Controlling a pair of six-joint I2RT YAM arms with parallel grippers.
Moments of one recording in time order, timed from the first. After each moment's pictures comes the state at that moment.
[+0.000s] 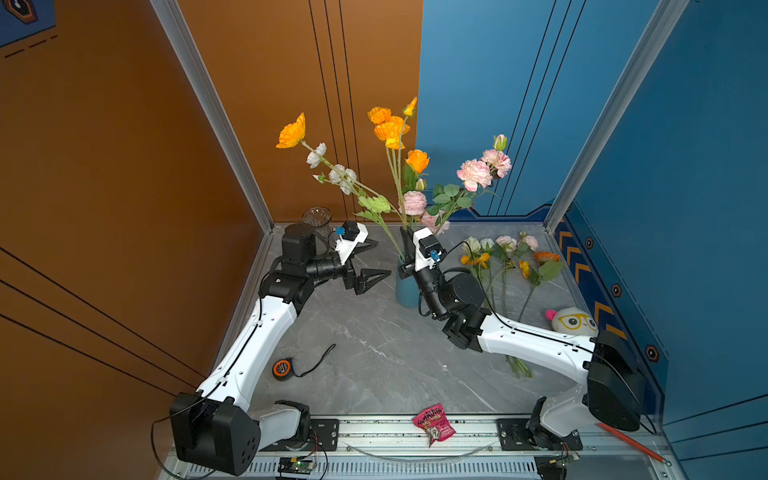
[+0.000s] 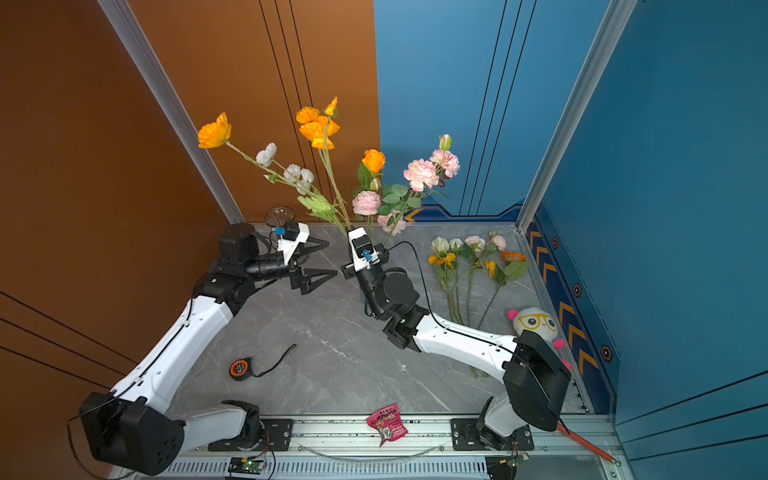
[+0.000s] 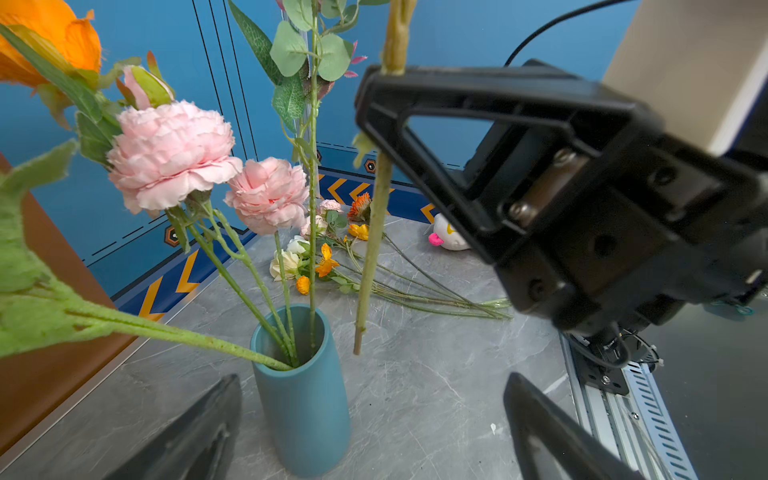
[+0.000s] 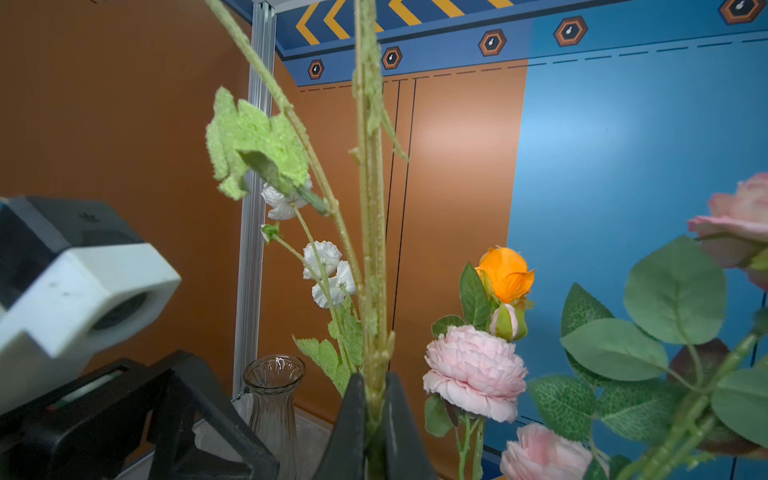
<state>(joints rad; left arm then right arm) -0.19 1.24 1.15 -0.21 1.00 0.23 0.95 1.55 1.09 0.90 0.47 -0.28</state>
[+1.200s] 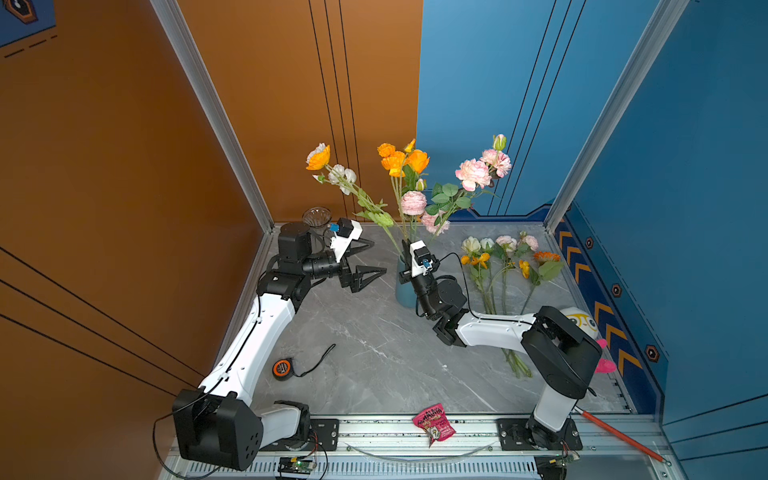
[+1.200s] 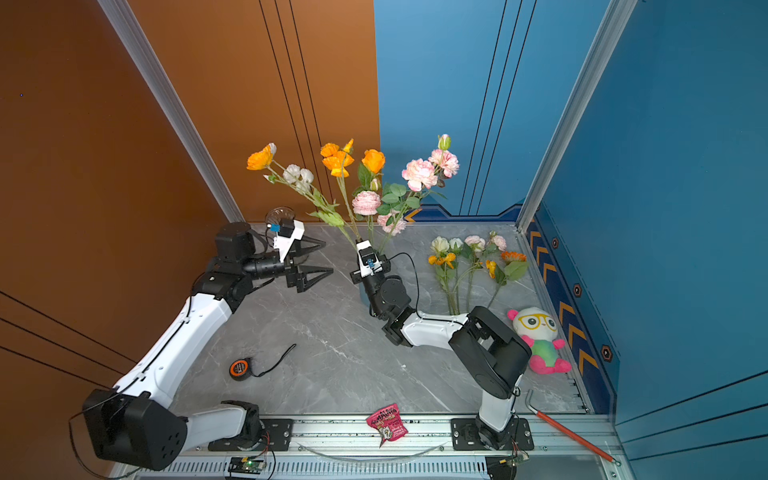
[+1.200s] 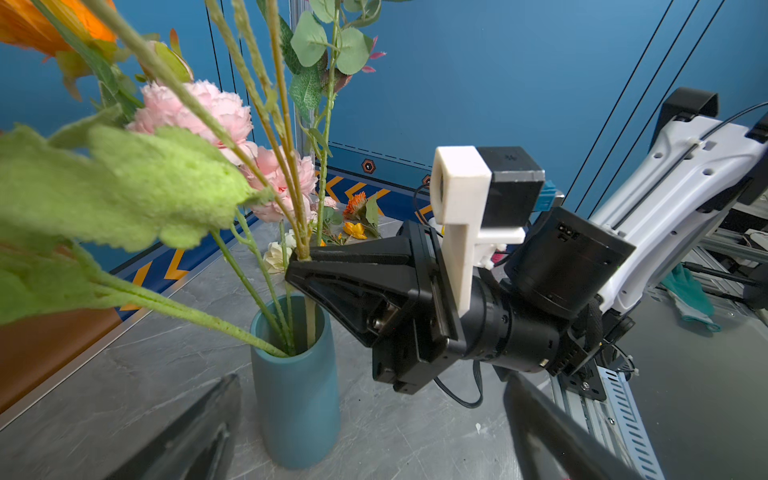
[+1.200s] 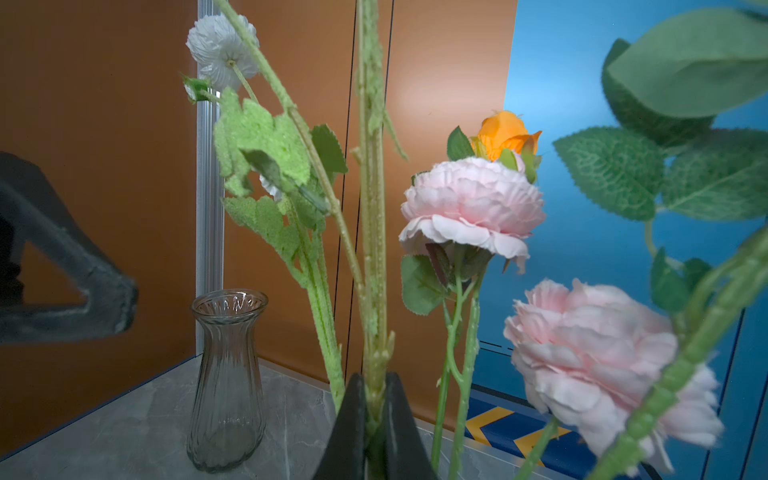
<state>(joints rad) -0.15 1.26 1.15 -0.21 1.06 0.18 0.86 1.78 0.95 1.21 0.46 -0.25</state>
